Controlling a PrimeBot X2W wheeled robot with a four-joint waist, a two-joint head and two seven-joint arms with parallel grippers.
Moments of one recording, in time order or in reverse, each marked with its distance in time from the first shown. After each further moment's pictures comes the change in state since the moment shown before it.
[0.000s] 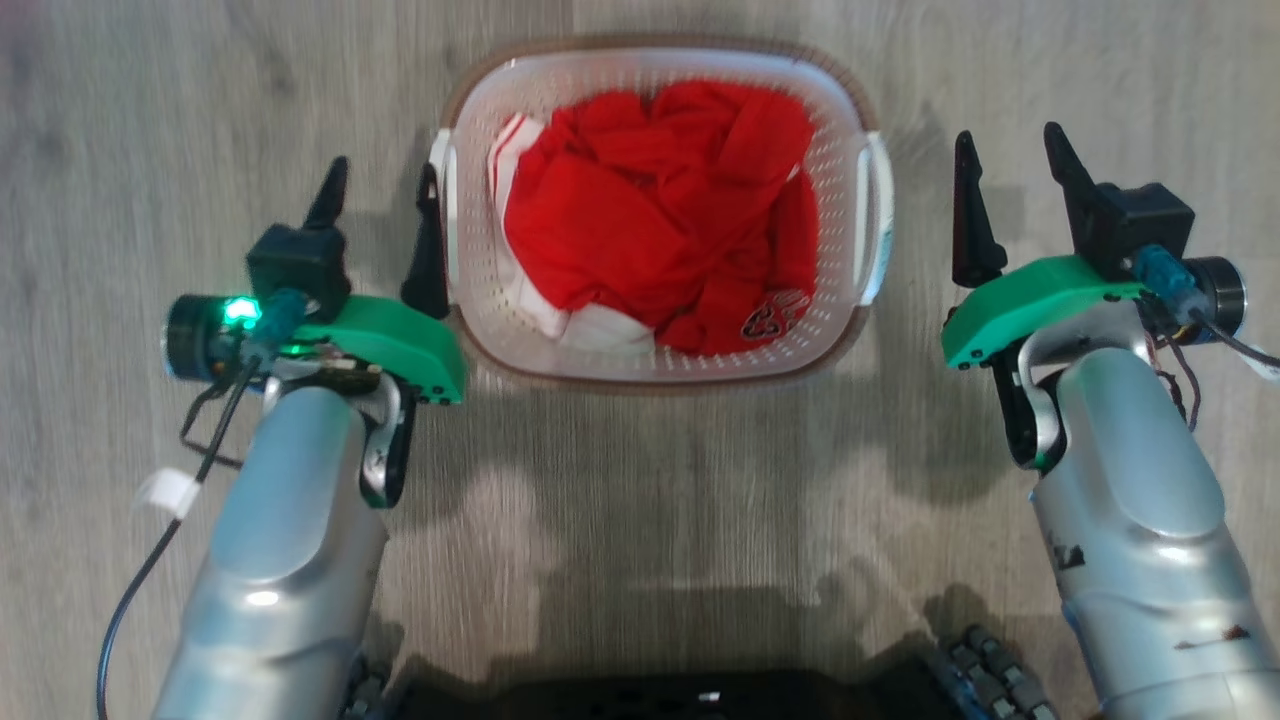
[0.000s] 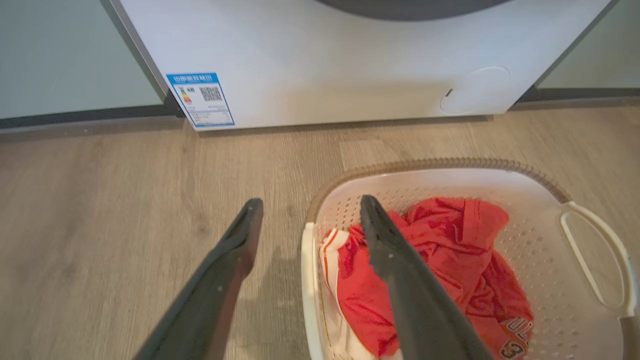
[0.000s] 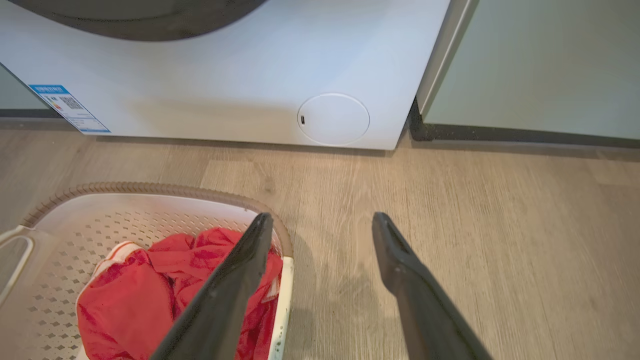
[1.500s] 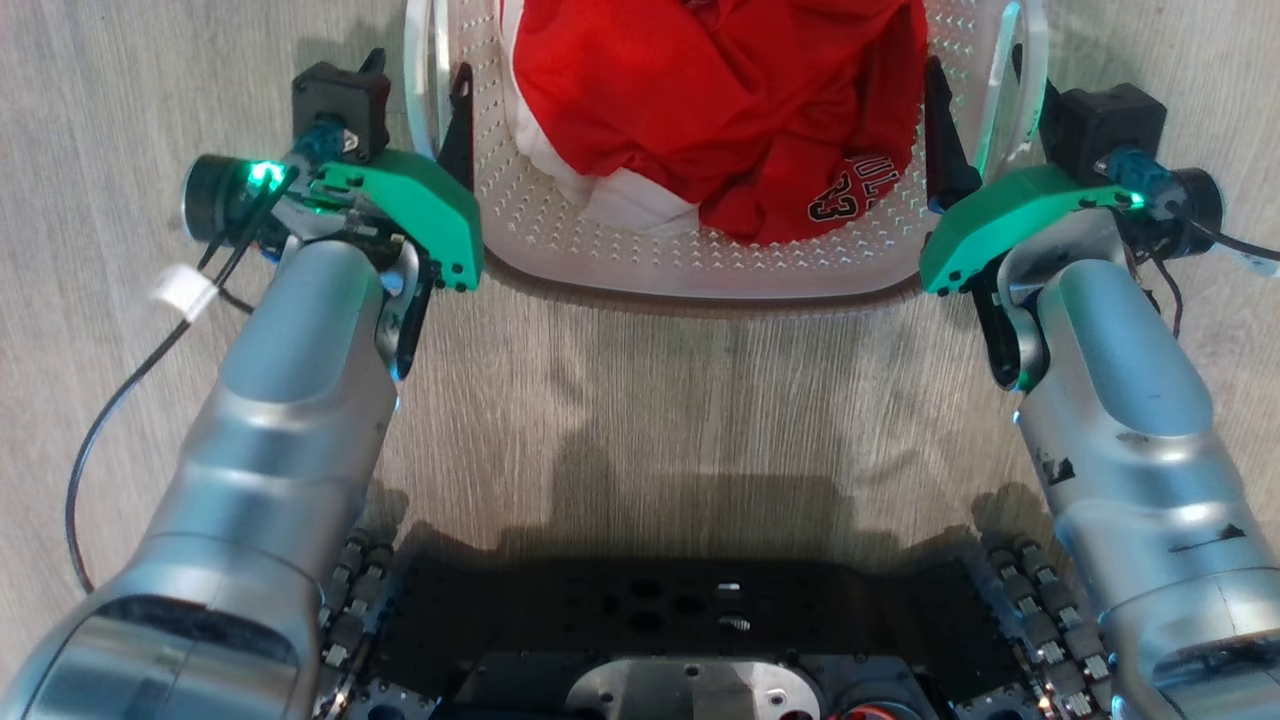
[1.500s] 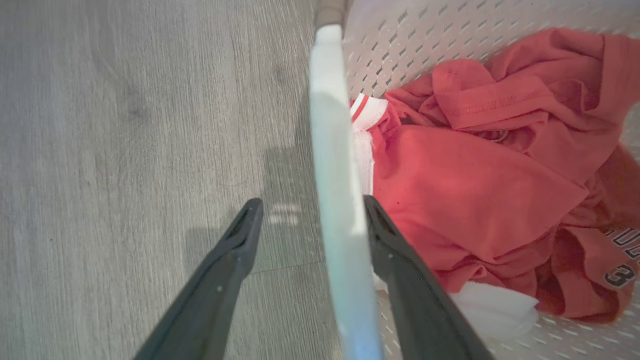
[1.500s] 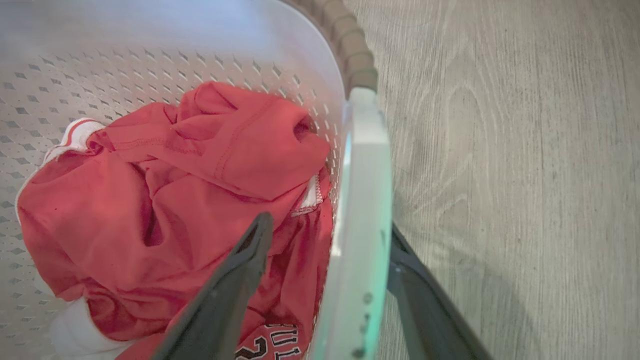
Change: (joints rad) left arm -0.374 -0.007 -0.178 0.444 -0.108 -0.025 -0.002; right arm -0.201 -0.015 0.097 0.195 0.064 0.000 -0.002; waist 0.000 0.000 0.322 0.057
